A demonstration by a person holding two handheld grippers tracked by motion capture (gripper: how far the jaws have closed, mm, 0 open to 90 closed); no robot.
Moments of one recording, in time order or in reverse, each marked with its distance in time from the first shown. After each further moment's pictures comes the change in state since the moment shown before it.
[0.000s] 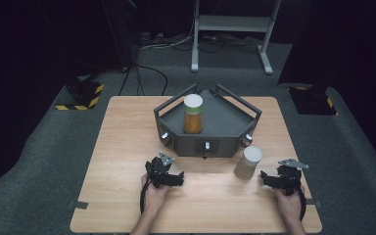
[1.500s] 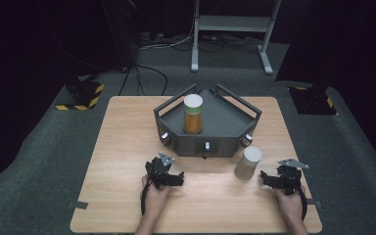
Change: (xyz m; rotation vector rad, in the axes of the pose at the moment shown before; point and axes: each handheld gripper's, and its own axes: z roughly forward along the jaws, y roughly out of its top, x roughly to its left) left arm -0.002 -0.001 -0.001 -0.003 0.007 -0.003; right arm 0.001 0.001 0.000 0.002 -0.003 0.003
